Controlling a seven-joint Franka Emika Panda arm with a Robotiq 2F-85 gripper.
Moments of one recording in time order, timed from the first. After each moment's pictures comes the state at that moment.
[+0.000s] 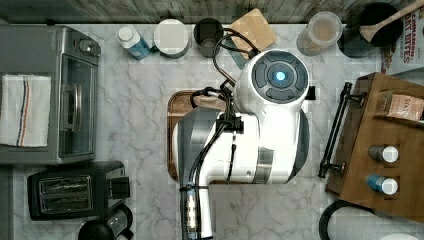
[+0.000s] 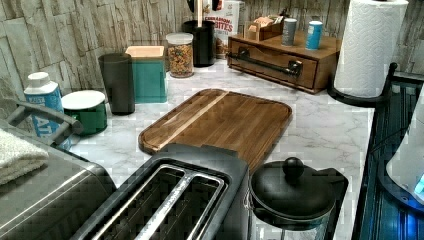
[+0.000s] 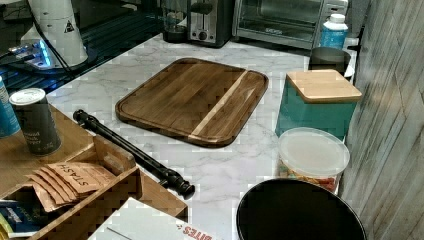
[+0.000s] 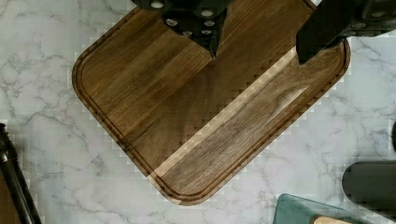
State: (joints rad) arm -0.03 0.01 -0.04 -1.86 0.03 0.26 -0.11
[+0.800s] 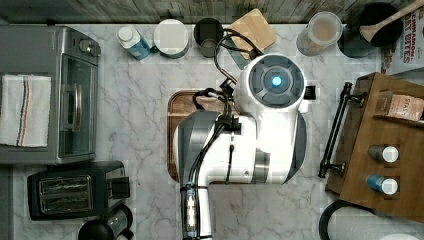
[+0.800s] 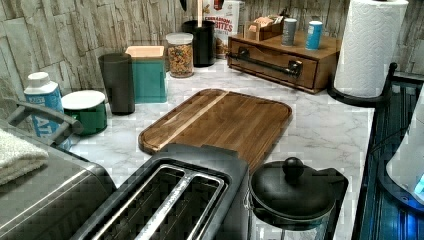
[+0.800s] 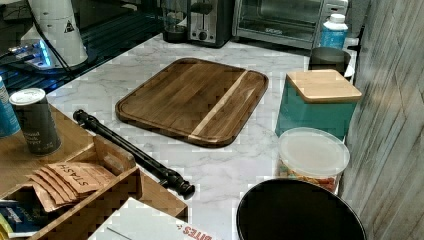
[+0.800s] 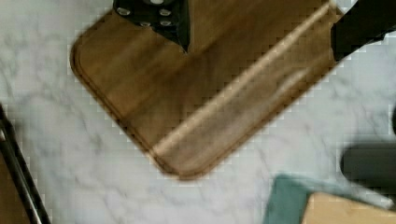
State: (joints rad) arm -0.03 0.00 -0.04 -1.91 -0.02 0.37 -0.11
